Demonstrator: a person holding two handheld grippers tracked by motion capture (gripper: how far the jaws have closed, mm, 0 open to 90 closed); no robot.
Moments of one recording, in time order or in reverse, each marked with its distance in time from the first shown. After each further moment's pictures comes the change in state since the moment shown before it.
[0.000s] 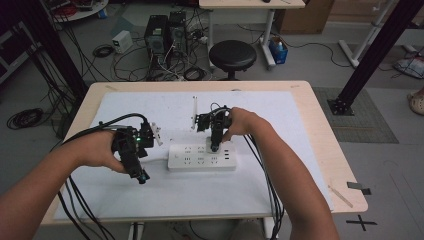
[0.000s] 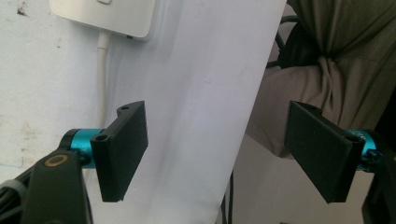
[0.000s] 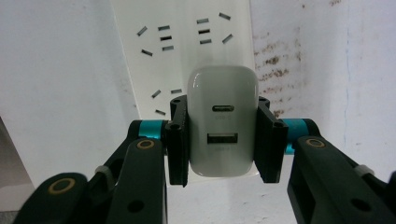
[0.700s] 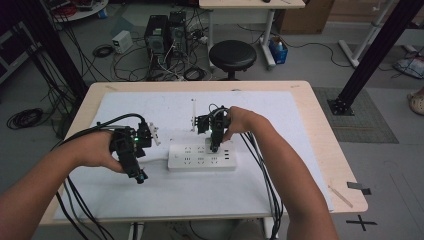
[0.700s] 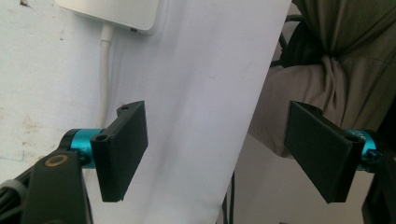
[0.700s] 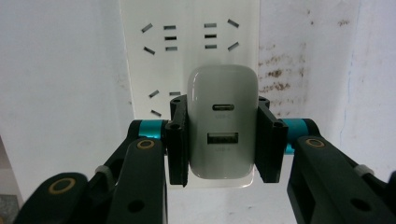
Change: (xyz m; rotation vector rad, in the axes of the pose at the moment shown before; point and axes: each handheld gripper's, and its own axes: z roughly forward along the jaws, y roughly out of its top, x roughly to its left) left arm 0.002 -0.005 0.002 -0.003 0.004 -0.014; right arm -0.003 0.001 0.006 -0.023 0.005 -0.118
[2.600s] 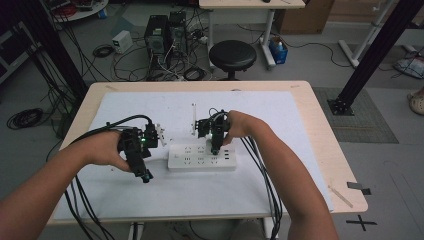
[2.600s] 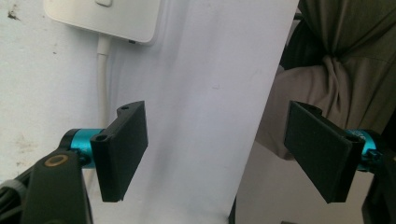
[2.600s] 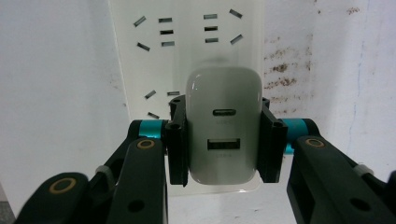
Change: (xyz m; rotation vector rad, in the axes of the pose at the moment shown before) left arm 0.010 0.011 0.014 0.010 -0.021 0.027; right arm 0.006 -0.001 0.011 0.027 -0.026 0.035
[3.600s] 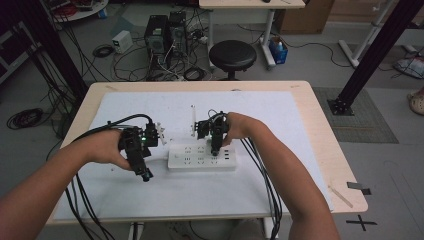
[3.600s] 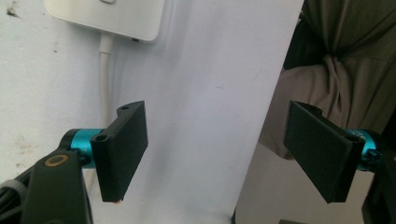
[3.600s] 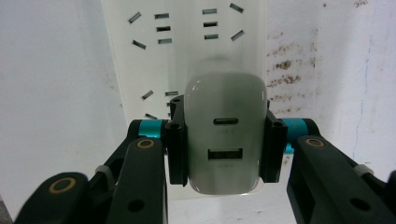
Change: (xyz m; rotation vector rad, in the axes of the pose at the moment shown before) left arm 0.005 0.000 0.004 -0.001 -0.006 -0.008; right arm 0.002 0.004 0.006 0.022 -0.005 0.013
